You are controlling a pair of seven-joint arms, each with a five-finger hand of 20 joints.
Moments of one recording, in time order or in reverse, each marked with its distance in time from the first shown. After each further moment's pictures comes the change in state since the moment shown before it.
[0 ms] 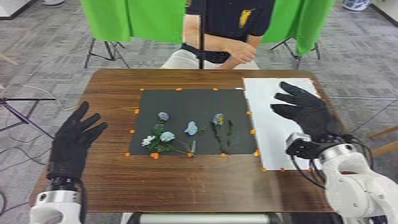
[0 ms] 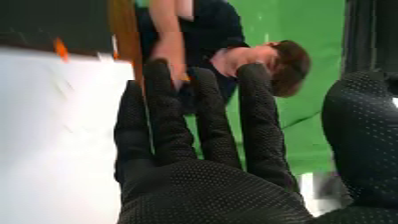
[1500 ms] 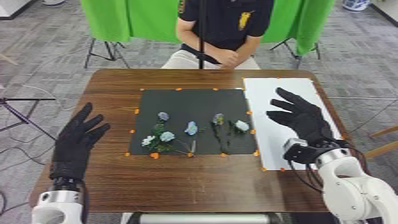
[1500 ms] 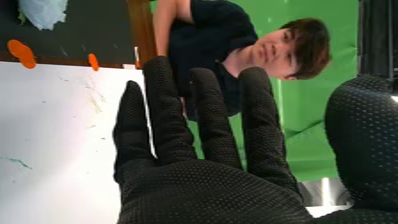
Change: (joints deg) left arm -0.2 -0.4 0.4 0.0 0.4 -0.5 -0.9; right arm -0.1 0.0 -0.7 2.7 -0.1 -2.3 -0.8
